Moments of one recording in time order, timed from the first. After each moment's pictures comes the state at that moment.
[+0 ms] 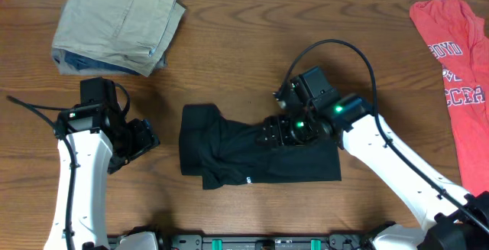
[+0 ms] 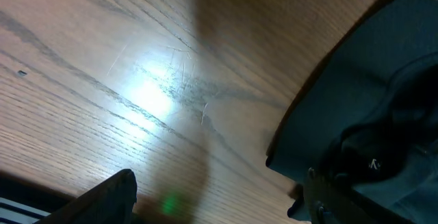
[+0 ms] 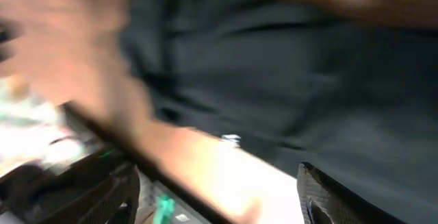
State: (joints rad) left arm 0.20 1.31 0.99 -1.17 0.06 -0.36; right arm 0.53 1.50 1.08 -0.83 -0.46 0.49
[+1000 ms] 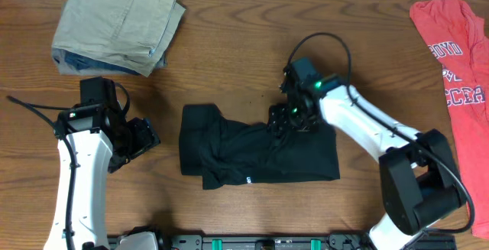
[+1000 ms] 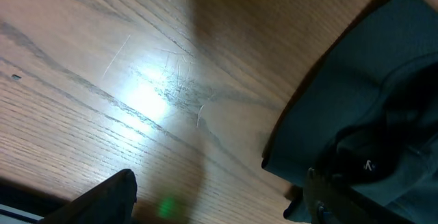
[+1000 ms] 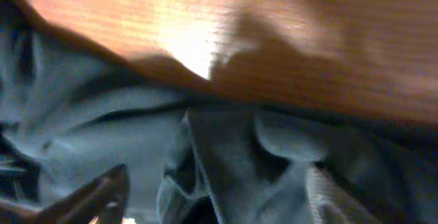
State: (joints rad) left arm 0.20 1.31 0.99 -1.16 0.07 -0.36; right arm 0.46 1.81 1.21 -0.82 -0.30 0.42
